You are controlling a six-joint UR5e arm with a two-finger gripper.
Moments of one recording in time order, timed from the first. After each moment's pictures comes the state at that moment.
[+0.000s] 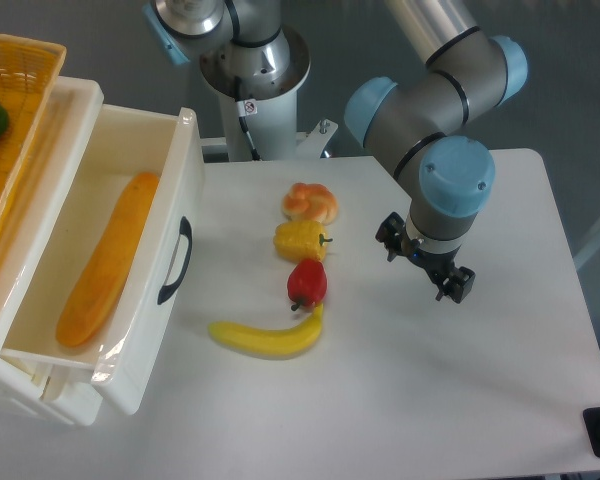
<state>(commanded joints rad) 2.64 -1.99 -1.51 -1.23 1.62 1.37</state>
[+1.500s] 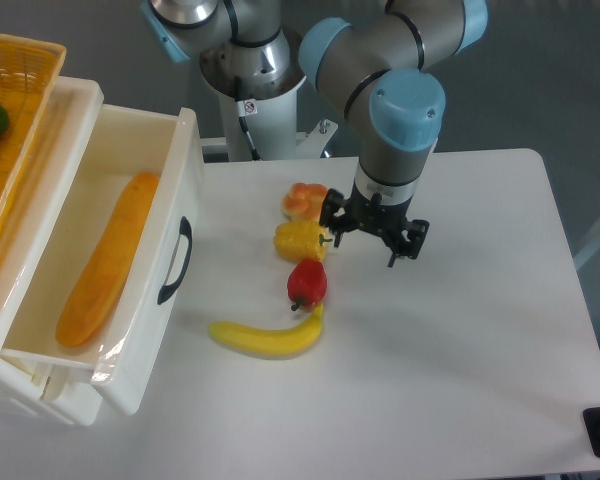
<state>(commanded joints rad) 2.57 -1.81 -1.65 -1.21 1.35 0.60</state>
